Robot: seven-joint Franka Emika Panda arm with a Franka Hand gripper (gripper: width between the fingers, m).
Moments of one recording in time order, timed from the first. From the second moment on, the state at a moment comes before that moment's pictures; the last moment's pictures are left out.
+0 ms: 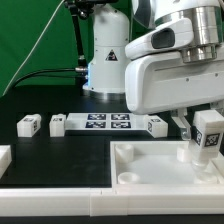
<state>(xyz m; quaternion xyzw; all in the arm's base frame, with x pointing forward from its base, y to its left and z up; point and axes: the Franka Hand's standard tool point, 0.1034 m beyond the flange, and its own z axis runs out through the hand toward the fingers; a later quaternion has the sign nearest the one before) 0.619 0.105 0.091 -0.98 -0.16 -0.14 0.05</state>
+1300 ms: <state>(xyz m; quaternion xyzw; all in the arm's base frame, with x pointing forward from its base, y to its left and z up) 0.619 0.117 0.078 -0.97 -0.16 -0.18 0.05</state>
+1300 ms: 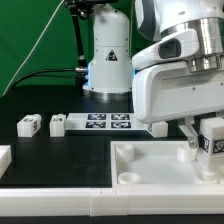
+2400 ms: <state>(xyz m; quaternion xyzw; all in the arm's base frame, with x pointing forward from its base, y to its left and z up) 0.614 0.118 0.077 -0.97 -0.17 -0.19 0.05</state>
